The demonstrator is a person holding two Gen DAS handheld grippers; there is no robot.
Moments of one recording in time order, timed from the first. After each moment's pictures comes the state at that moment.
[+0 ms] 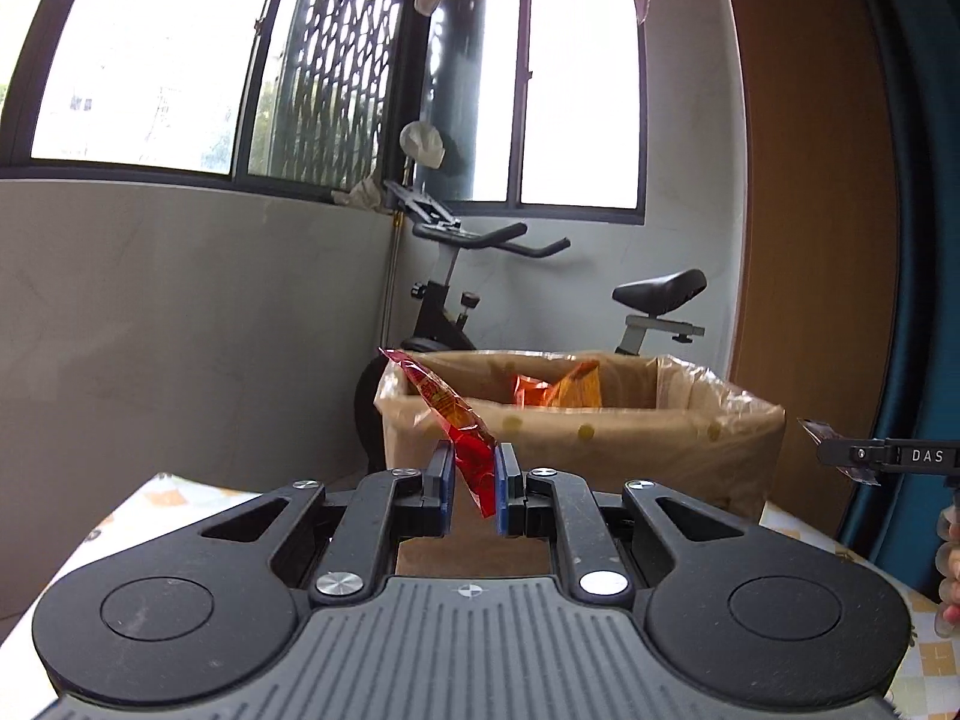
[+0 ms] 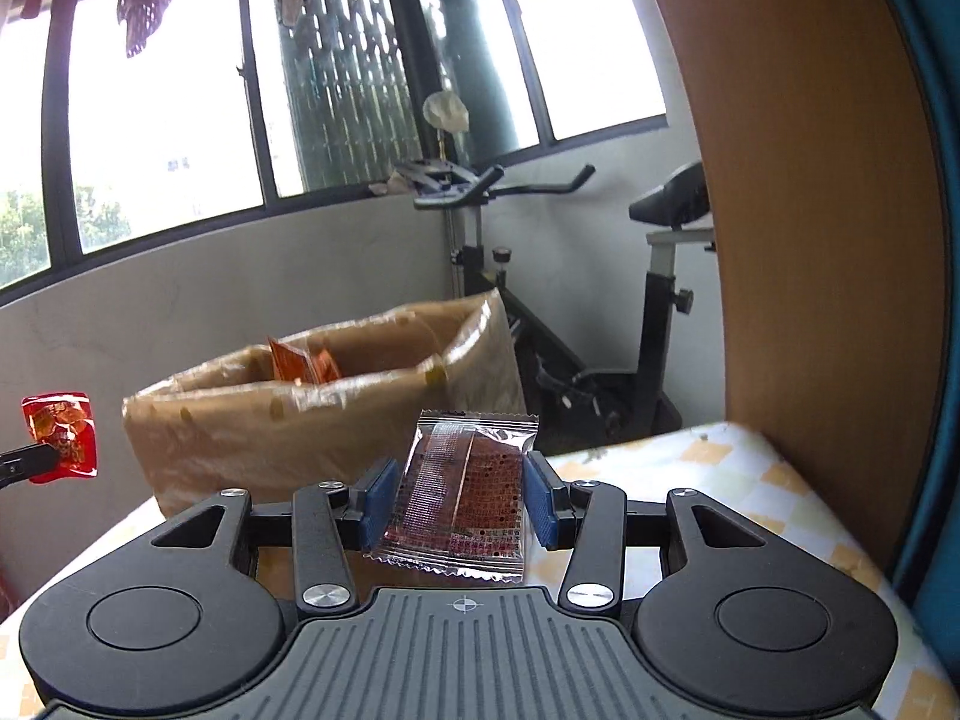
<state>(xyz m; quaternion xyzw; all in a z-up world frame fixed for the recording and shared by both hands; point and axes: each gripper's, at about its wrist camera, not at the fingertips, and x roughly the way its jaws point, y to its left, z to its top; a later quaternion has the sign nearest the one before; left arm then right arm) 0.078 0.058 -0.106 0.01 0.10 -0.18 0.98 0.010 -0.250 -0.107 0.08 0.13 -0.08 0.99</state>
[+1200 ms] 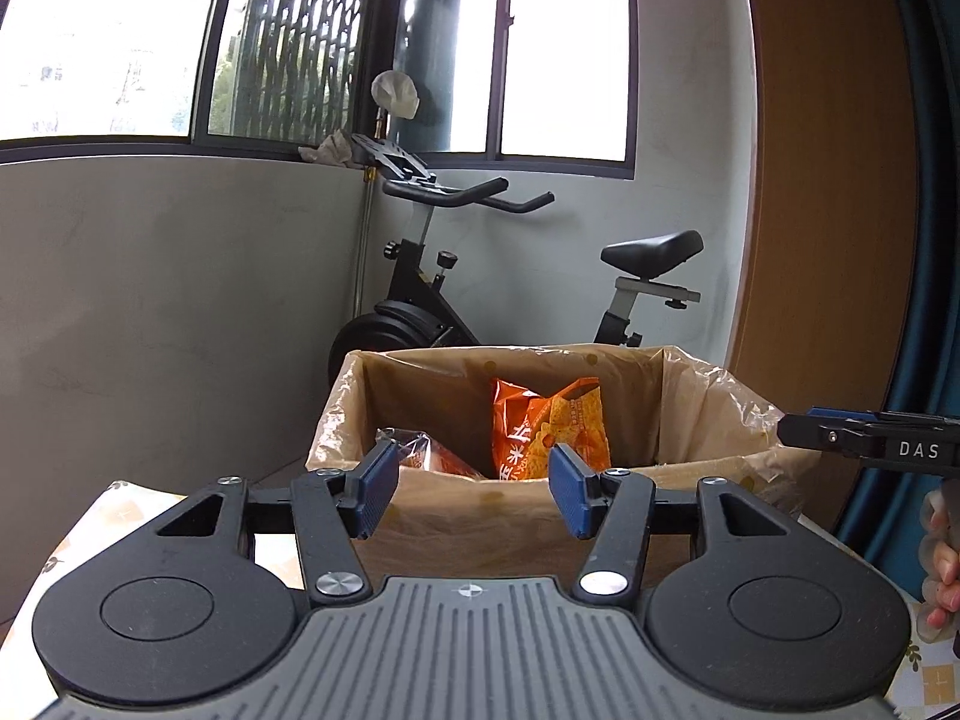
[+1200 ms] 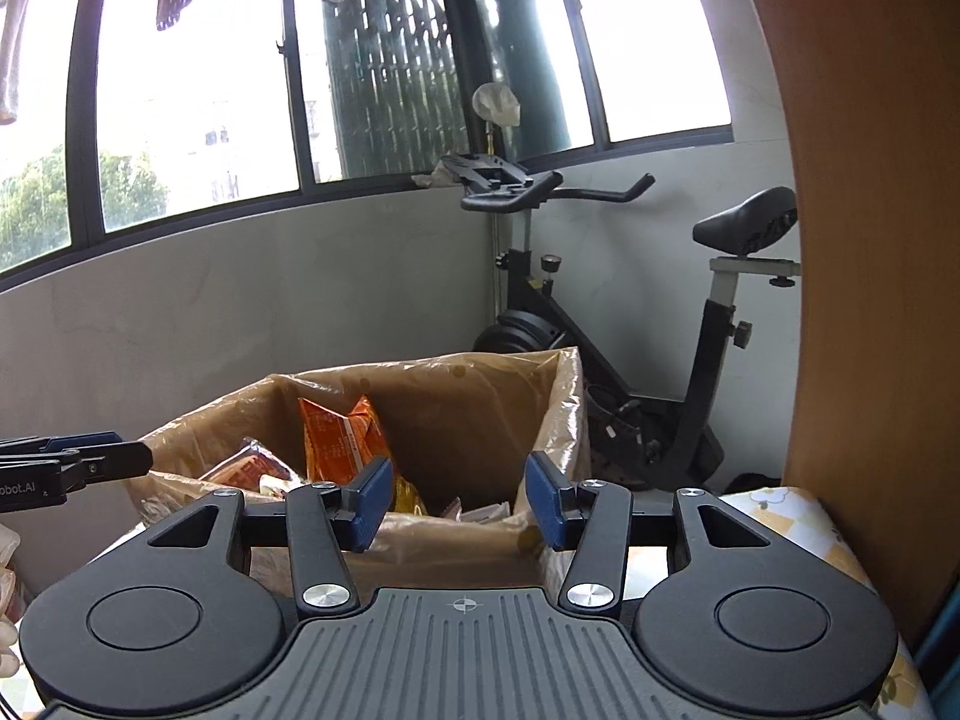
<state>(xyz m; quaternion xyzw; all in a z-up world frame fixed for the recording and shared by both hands) 0.142 0.027 -0.098 0.02 0.16 -0.20 0.97 0.075 -0.241 -0.091 0.06 0.15 -0.06 0.98</state>
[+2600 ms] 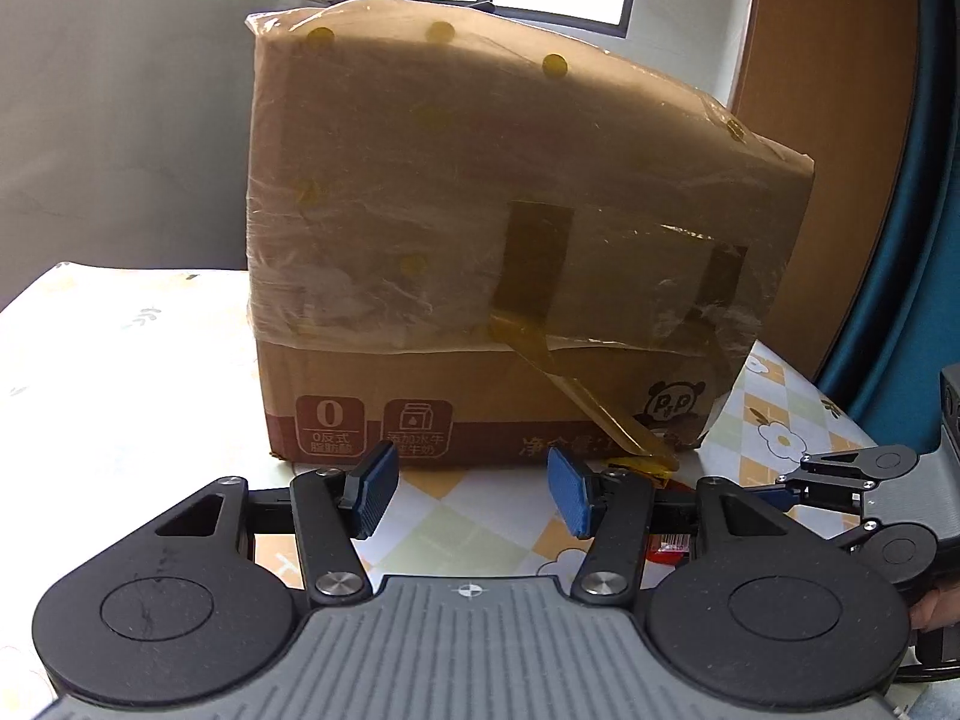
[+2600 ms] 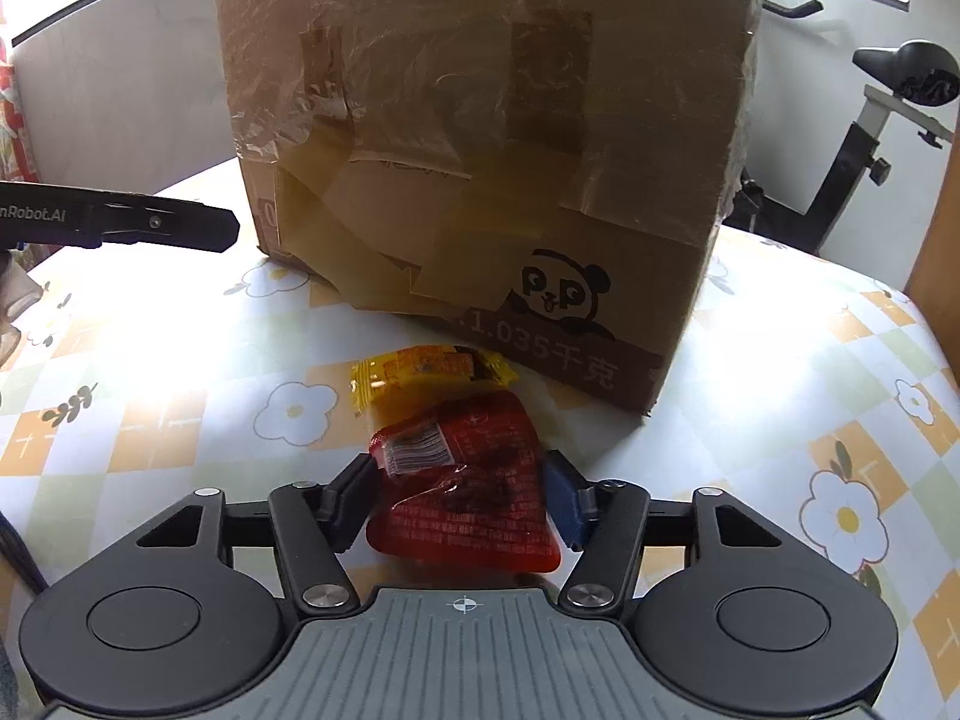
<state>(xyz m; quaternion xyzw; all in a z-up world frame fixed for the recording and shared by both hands) 0.124 0.020 -0.229 0.00 0.29 -0.23 0.93 0.068 -0.208 -0.264 -0.03 0.39 0.07 0.92</state>
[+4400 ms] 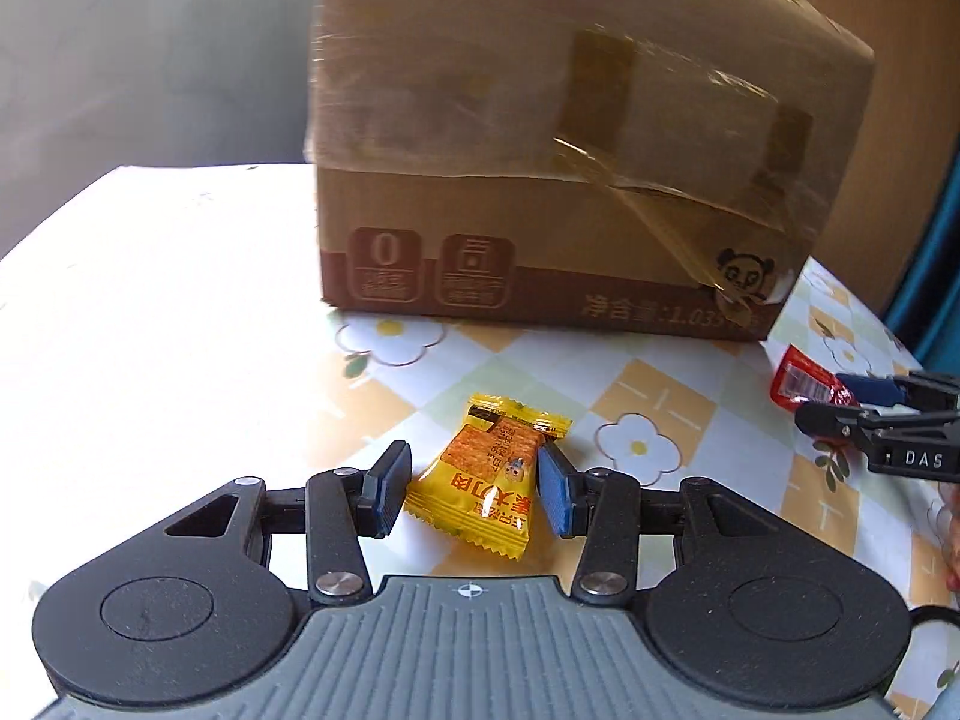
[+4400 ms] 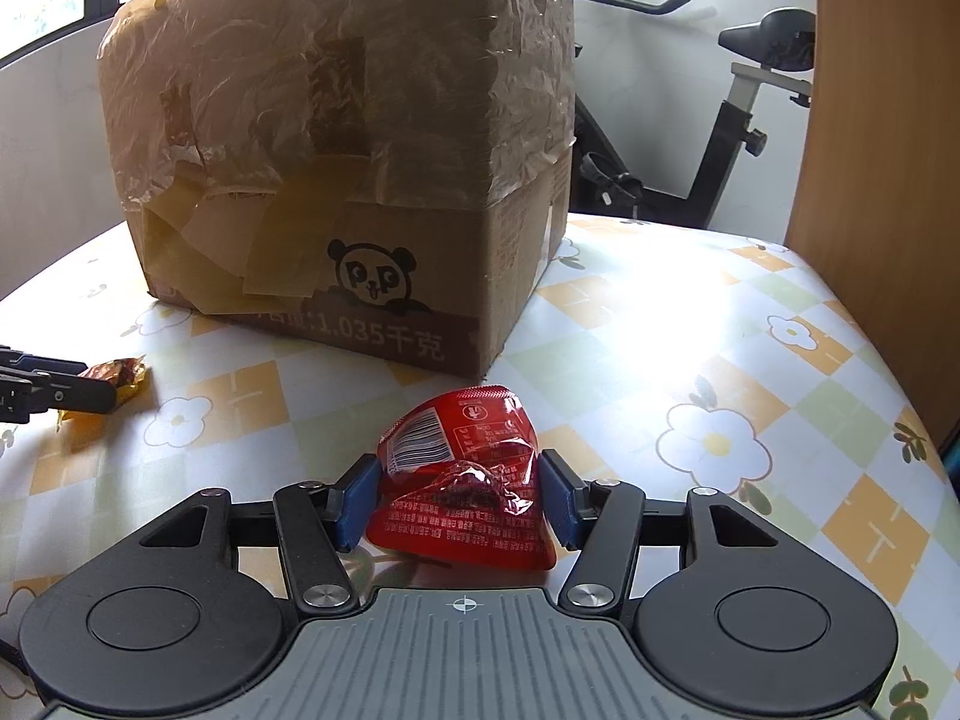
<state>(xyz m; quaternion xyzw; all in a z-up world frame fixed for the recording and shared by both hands) 0.105 0.020 -0.283 0.00 0.36 -0.15 0.92 0.039 -0.246 -0.265 -0.01 0.35 -0.04 0.94</state>
